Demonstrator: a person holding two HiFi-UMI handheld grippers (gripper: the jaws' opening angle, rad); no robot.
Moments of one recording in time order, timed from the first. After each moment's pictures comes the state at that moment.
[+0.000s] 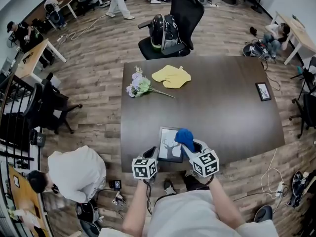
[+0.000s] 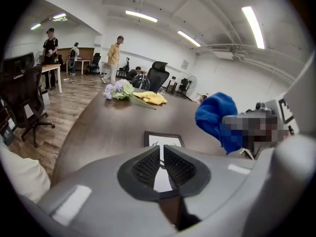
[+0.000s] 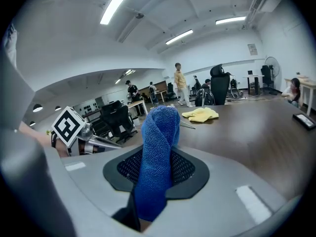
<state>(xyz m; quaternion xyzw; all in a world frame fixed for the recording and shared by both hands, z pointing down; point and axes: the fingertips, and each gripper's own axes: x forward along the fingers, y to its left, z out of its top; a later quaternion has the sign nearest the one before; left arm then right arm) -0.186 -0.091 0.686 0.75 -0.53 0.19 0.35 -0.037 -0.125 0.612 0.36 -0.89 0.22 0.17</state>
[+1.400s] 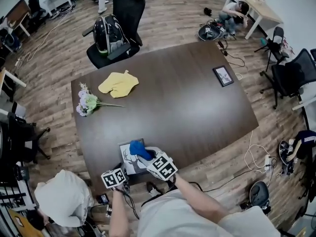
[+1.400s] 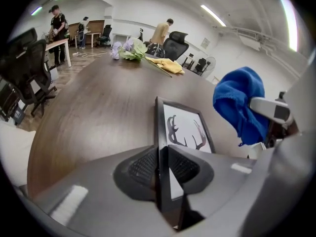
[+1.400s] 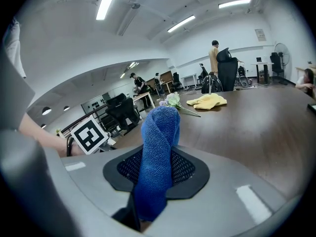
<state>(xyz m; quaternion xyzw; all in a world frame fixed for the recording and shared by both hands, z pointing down) -0.178 -0.080 0.788 0.65 -0.53 0.27 0.48 -0.045 -0.135 0.657 0.30 -0.89 0.26 0.20</state>
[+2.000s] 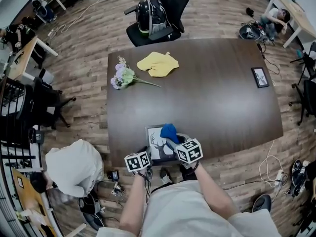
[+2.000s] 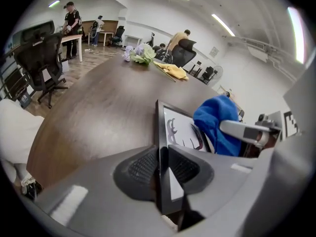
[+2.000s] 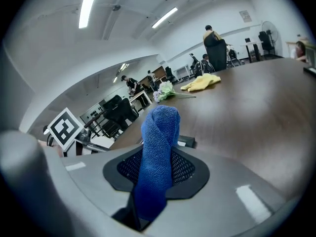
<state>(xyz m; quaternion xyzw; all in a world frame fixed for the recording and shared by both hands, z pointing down) -0.170 -0.064 0.771 0.62 -0.56 0.23 0.50 -0.040 -0.132 0.711 0.31 -0.86 0.35 0.20</state>
